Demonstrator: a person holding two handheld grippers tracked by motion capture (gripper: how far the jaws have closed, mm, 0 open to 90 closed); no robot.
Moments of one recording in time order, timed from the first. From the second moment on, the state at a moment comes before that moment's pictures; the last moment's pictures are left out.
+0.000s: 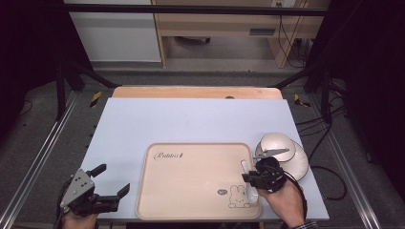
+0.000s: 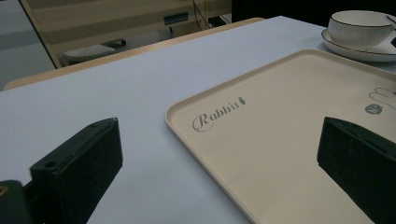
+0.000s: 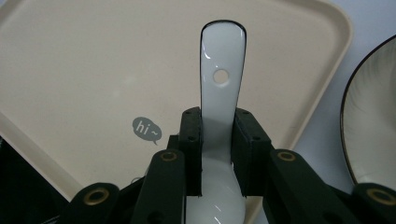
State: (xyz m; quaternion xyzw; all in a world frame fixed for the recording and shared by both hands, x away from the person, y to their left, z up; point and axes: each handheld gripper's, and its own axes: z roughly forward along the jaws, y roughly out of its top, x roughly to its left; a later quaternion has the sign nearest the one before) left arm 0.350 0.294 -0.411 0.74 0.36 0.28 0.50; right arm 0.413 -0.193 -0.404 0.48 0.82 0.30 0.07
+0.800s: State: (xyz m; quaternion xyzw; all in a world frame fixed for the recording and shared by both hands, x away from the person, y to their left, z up) left arm 0.350 0.294 -0.411 0.74 0.36 0.28 0.50; right arm 0.417 -0.189 -0.430 0.48 0.81 0.32 0.08
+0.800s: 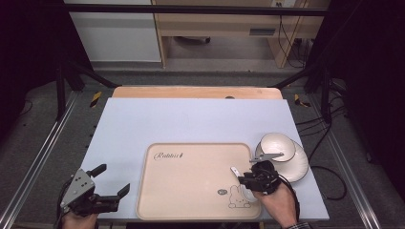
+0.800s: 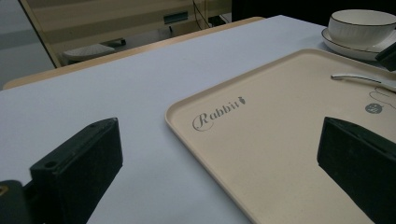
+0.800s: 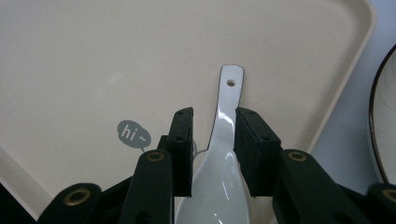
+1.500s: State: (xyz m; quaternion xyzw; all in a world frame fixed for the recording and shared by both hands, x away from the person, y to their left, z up) left arm 0.350 0.295 -0.410 0.74 0.36 0.28 0.50; right arm 0.417 -0.180 -0.423 0.44 0.82 0.35 0.13
